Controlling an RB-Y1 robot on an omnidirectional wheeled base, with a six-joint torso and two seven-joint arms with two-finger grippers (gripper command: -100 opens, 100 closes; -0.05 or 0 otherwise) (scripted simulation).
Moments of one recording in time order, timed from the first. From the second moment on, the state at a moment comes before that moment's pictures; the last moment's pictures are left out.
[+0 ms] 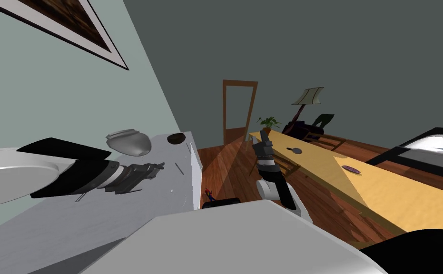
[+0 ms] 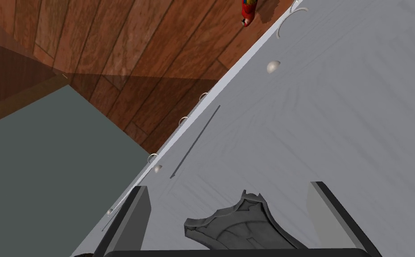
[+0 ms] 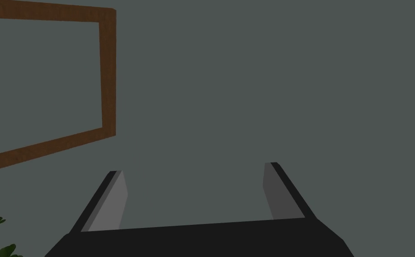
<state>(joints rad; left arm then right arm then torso) 0.32 1.19 0.65 -2.36 1.45 1.68 -0.19 0.46 -0.05 0.03 -2.35 0.07 -0.37 -0.05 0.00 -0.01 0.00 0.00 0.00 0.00</state>
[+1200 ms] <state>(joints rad) 0.34 1.22 0.64 -2.34 1.50 1.97 -0.23 0.46 -0.05 0.03 -2.35 0.07 -0.37 -0.05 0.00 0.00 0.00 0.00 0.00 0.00</state>
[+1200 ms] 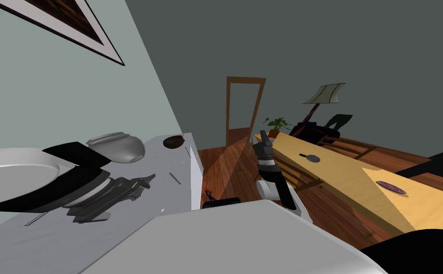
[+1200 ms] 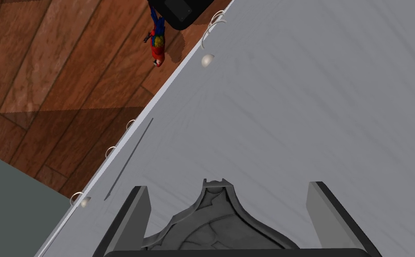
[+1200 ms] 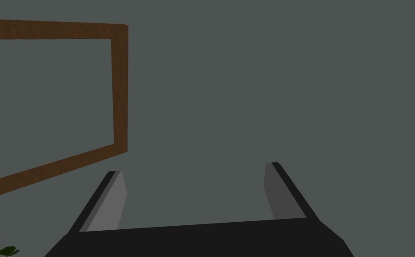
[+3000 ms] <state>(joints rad) 0.34 1.22 0.63 -2.34 1.49 1.98 -0.23 0.46 -0.05 0.03 -2.35 0.07 -0.37 -0.05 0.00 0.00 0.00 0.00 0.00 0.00</state>
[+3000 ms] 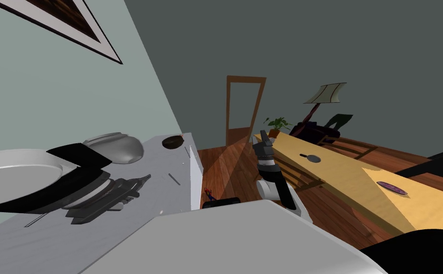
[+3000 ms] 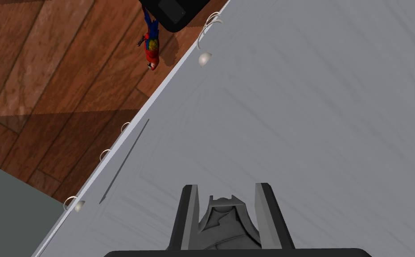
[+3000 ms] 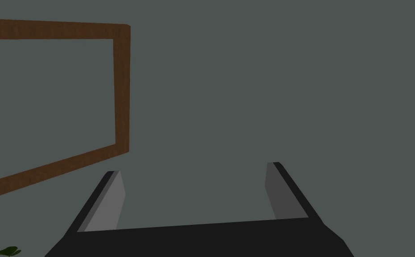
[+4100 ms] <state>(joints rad) 0.32 1.28 0.65 -2.29 1.57 1.78 -0.16 0.46 -0.05 0.03 -2.35 0.07 -0.37 -0.05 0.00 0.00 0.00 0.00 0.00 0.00</state>
